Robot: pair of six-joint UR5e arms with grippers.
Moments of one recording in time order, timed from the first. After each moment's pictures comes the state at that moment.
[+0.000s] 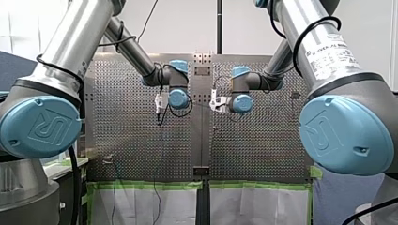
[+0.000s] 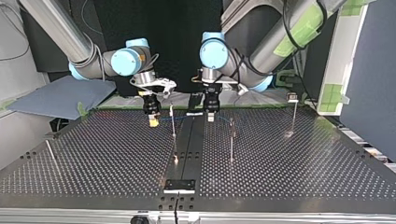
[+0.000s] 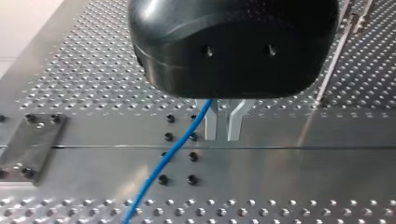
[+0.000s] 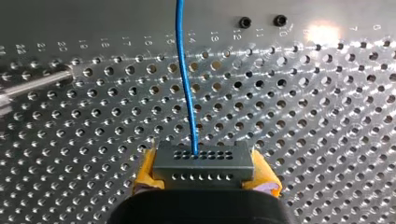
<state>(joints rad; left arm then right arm) -0.53 -1.98 -1.73 -2.56 -2.06 -1.55 2.13 -1.03 1.57 -0.53 1.60 1.64</state>
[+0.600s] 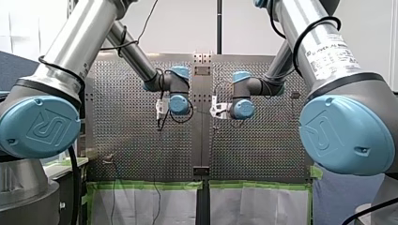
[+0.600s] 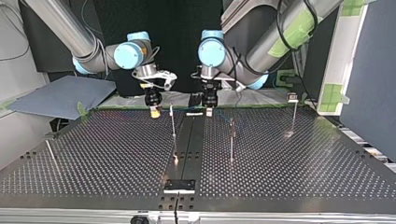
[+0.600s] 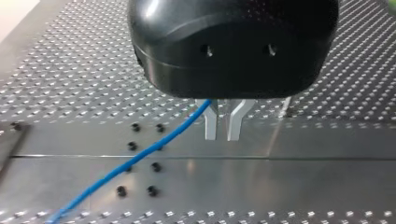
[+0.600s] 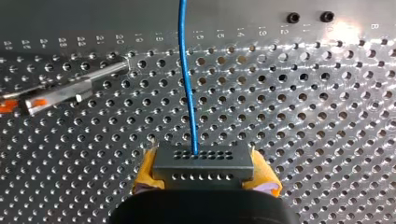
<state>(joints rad) -0.55 -2.02 -1.75 -2.54 -2.05 -1.55 2.13 -1.03 1.65 -0.56 1.60 1.64</state>
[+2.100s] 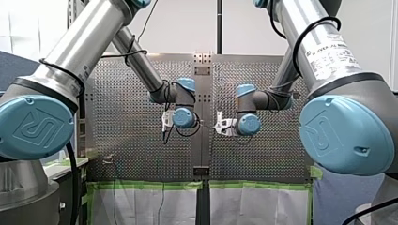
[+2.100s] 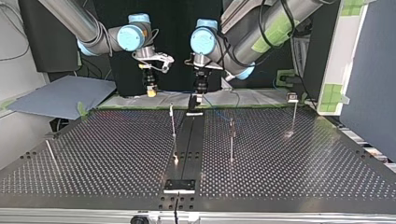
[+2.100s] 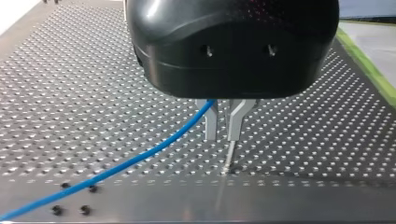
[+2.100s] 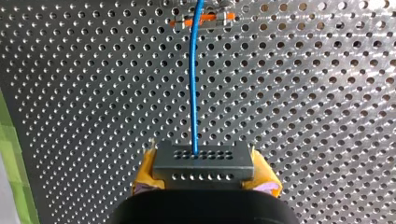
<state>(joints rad) -0.62 -2.10 -1.79 -2.48 -2.05 -1.55 2.13 -1.03 1.85 -0.66 1.69 1.64</state>
